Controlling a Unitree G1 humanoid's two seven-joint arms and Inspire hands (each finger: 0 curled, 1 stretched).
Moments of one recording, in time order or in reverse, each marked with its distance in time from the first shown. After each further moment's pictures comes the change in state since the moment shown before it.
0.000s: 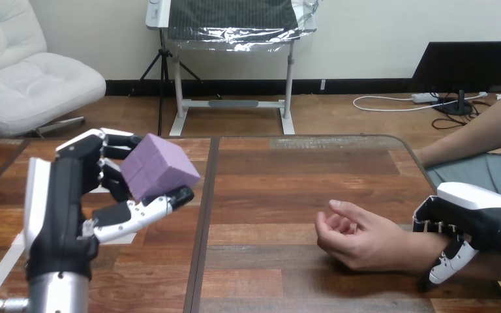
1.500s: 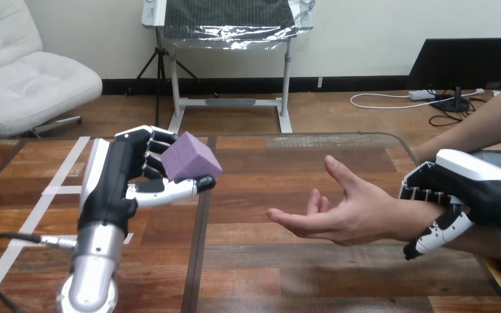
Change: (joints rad) left arm -0.397 0.058 -0.017 0.600 -0.031 -0.067 -0.060; right arm 0.005 0.002 -0.096 -0.107 0.127 -0.031 0.041
